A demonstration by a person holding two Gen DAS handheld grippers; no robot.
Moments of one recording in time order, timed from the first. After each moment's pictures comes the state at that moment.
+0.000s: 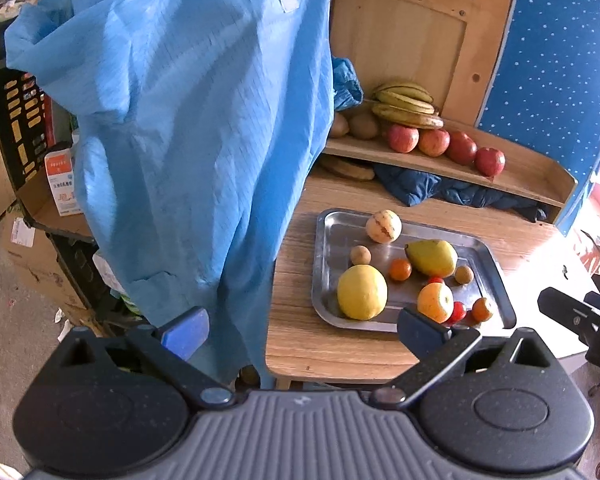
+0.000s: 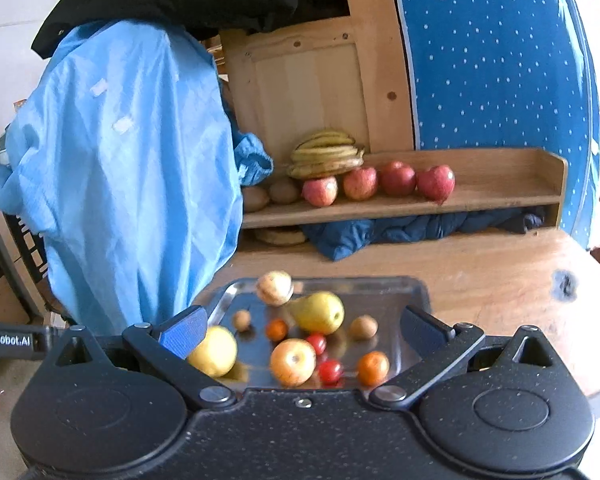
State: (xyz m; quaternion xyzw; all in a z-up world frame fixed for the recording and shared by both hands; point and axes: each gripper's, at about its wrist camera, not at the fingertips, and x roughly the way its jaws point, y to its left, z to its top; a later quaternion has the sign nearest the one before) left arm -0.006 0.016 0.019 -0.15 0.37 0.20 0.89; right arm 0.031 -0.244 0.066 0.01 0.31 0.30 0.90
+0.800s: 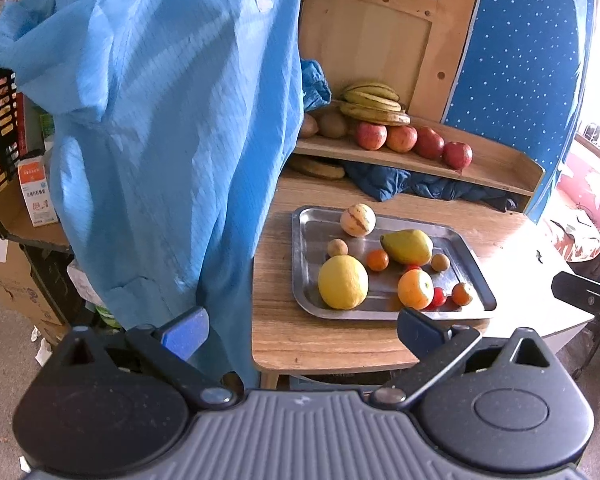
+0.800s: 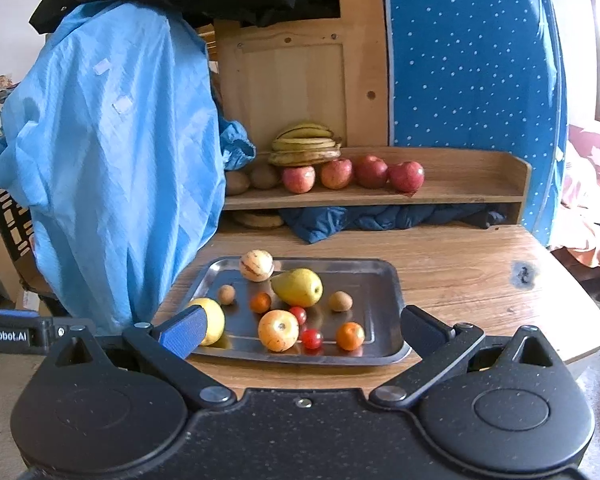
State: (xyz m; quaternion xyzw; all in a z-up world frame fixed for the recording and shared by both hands) left arm -0.021 0.015 0.006 -0.15 0.36 0.15 0.91; right arm -0.008 -0.247 0.087 -0.03 0.30 0.25 0.92
